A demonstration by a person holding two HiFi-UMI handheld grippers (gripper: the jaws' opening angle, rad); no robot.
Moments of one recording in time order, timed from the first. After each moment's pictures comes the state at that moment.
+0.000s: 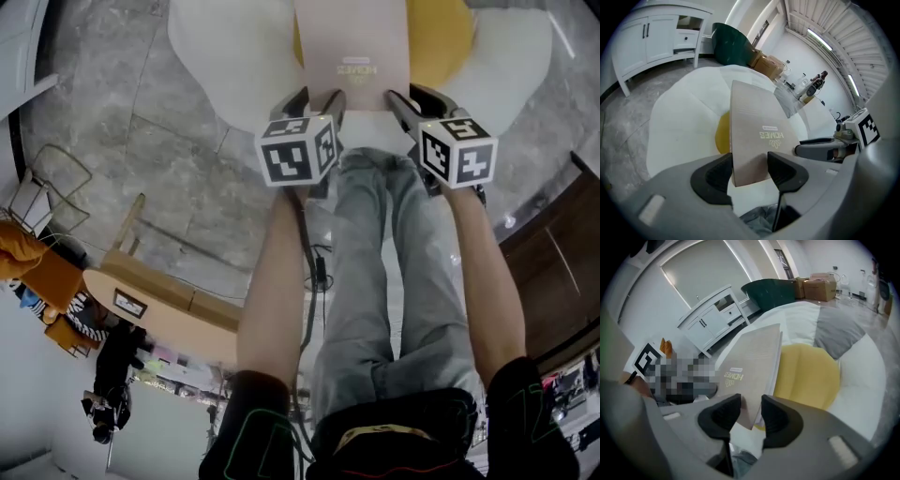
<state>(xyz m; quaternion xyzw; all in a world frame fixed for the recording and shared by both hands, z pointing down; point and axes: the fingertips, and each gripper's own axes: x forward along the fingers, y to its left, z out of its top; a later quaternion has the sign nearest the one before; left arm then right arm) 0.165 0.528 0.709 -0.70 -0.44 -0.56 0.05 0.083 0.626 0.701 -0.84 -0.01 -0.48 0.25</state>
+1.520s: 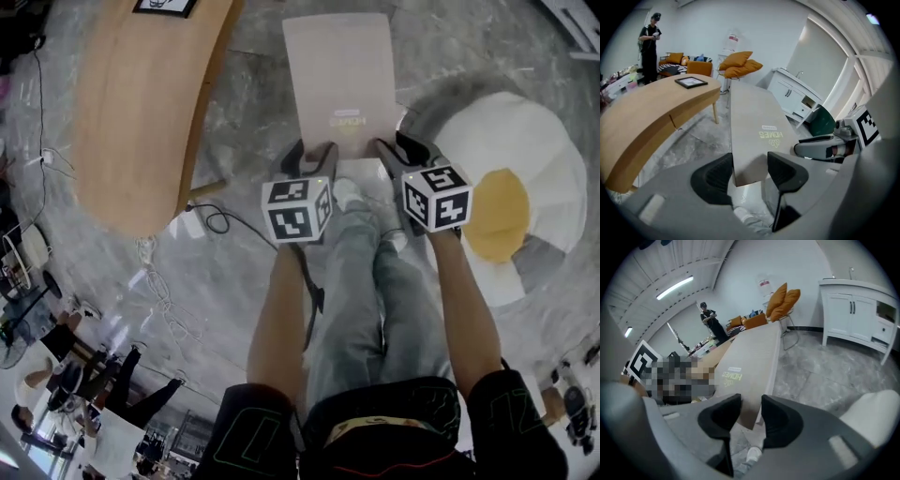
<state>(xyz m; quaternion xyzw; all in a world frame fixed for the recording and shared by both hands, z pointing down) 0.024 0.003 0.542 -0.88 0.10 -0.41 -0.22 0.100 0.105 0.543 -0.72 0.53 -0.45 -0.08</state>
